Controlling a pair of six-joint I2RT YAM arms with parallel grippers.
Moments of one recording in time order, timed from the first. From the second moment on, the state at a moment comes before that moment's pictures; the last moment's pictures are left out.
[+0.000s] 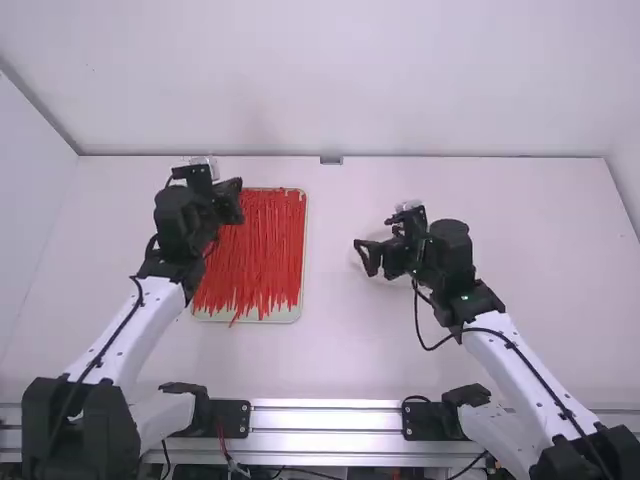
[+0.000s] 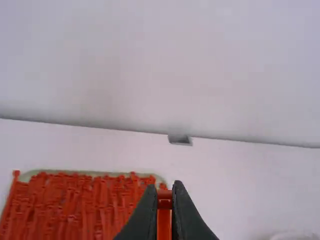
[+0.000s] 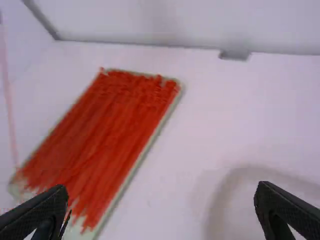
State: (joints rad) left arm -0.05 1.23 0.75 0.24 0.22 -0.30; right arm 0.30 1.09 0.63 -0.01 -0.40 0.14
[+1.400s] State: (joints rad) left arm -0.38 1.23 0.75 0.62 0.45 -0.48; right arm 0.58 1.10 0.63 0.35 -0.27 0.26
